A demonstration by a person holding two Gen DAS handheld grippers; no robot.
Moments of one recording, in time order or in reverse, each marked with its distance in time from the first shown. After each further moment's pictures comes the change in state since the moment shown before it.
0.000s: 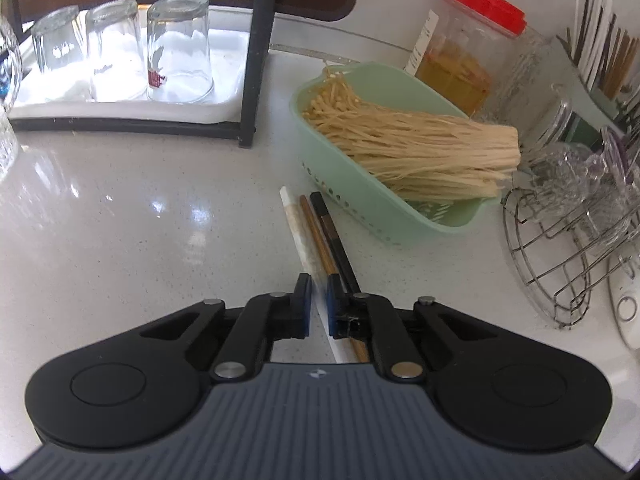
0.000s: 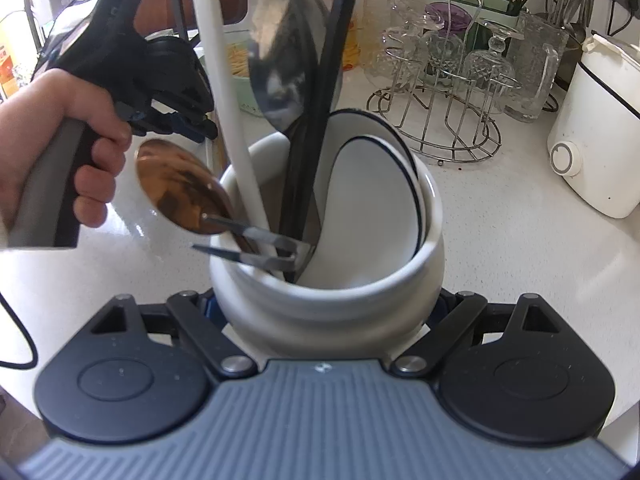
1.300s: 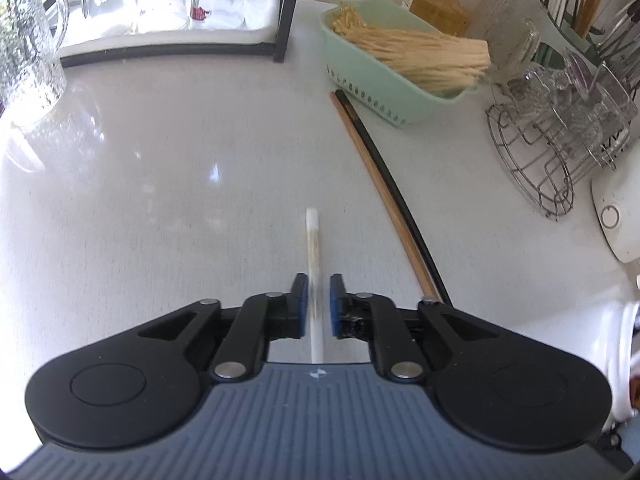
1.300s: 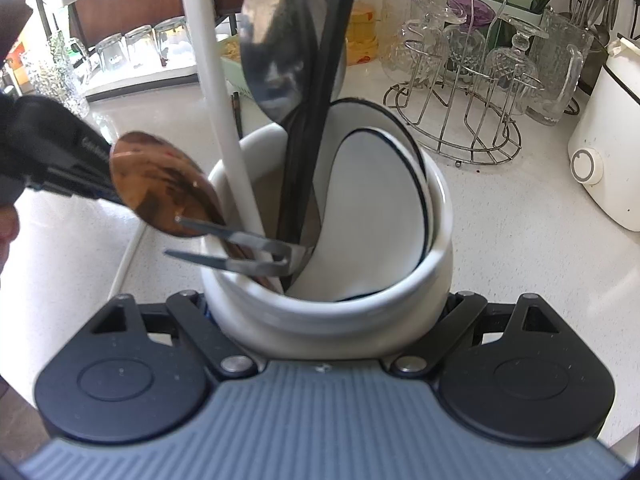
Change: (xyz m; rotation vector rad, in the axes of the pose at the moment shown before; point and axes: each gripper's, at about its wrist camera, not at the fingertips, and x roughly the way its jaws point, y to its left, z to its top) left arm -0.058 0.030 -0.059 0.034 0.138 -0.019; right arm 0.017 -0.002 0.007 -0.035 0.031 0.039
